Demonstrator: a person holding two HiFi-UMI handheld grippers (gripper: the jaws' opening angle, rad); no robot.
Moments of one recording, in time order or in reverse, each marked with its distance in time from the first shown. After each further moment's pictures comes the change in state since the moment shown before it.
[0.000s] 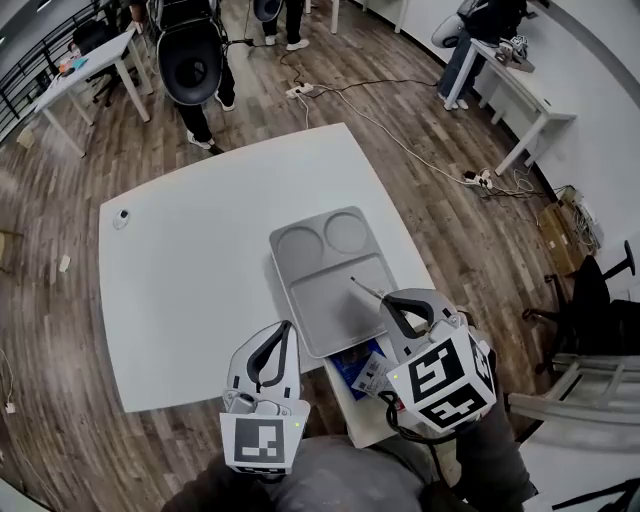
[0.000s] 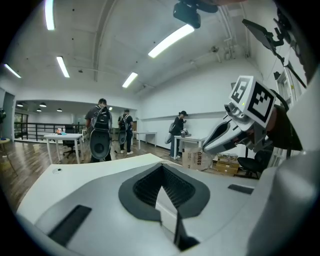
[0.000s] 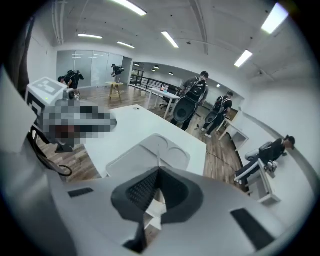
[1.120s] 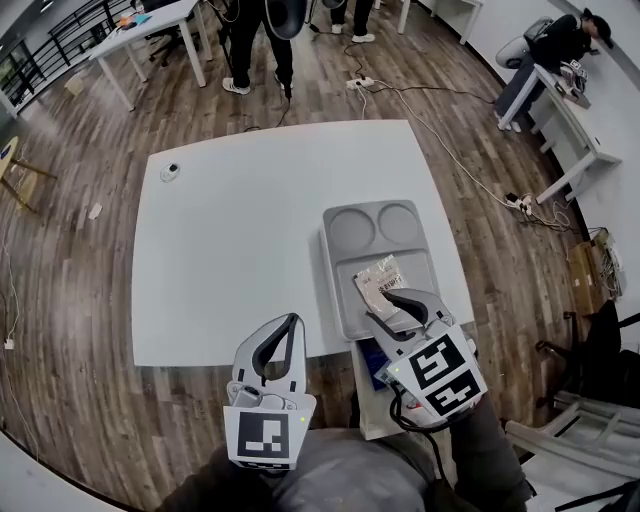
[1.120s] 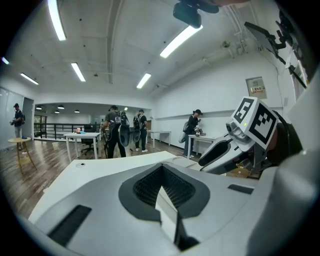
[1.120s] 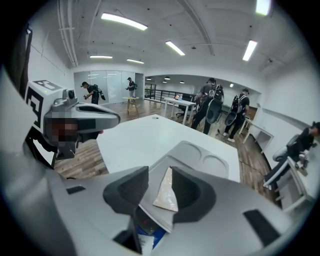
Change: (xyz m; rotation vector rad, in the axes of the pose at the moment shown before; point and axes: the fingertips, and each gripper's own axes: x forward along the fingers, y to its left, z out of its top) left arm -0.055 0.038 -0.010 -0.043 0.019 0.179; right arm 0.040 0.078 0.024 0.024 -0.138 0.256
